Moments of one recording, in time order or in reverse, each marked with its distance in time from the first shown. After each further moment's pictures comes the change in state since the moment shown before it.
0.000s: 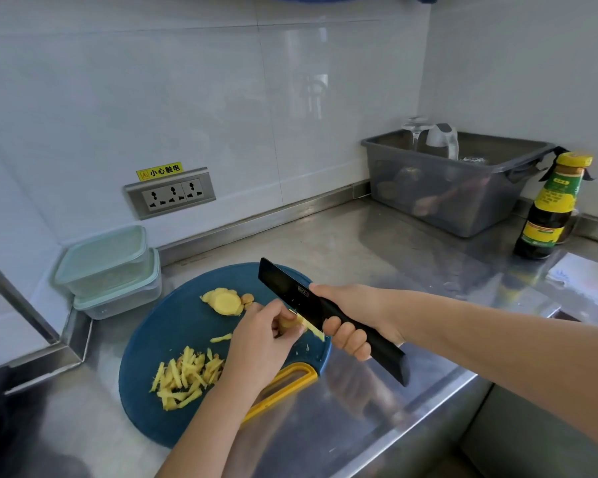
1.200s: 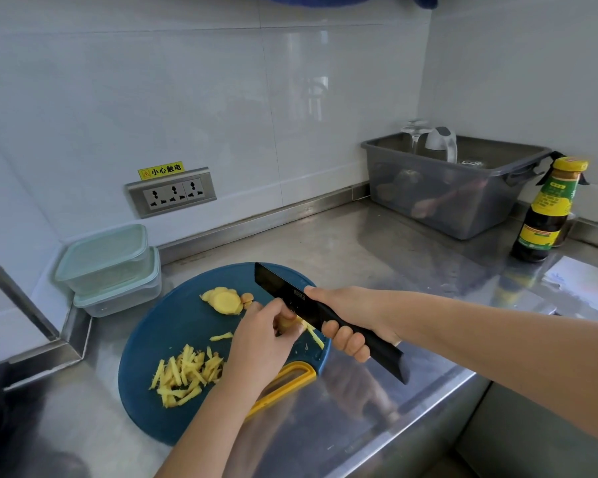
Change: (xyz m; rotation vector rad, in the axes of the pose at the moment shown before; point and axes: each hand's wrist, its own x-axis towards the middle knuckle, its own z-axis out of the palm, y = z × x) left_hand -0.001 0.006 -0.001 -0.012 -0.008 -0.027; right_hand -0.002 -0.001 0.007 -0.129 0.077 0.015
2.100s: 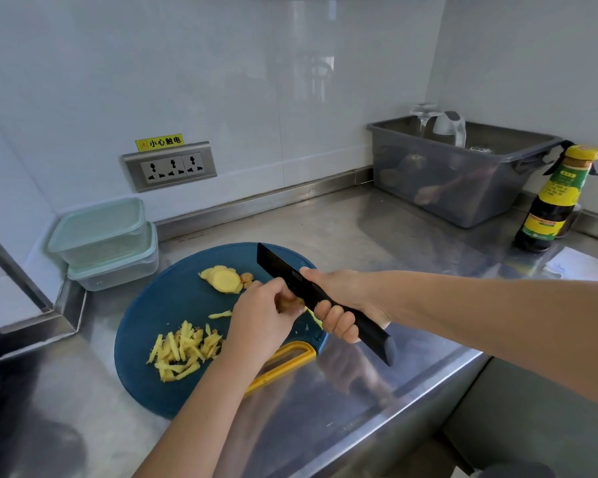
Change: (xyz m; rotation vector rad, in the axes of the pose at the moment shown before) left_hand 0.006 -0.005 0.004 -0.012 0.002 0.010; right_hand 0.017 -0.006 0.006 0.050 -0.013 0.066
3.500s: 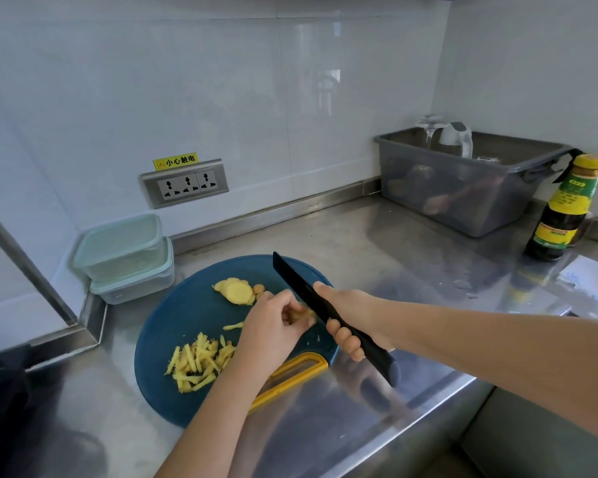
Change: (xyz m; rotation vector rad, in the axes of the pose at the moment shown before) left_hand -0.001 -0.006 -0.006 -0.055 -0.040 0.010; right_hand 0.004 0.012 0.011 0.066 0.146 -0.106
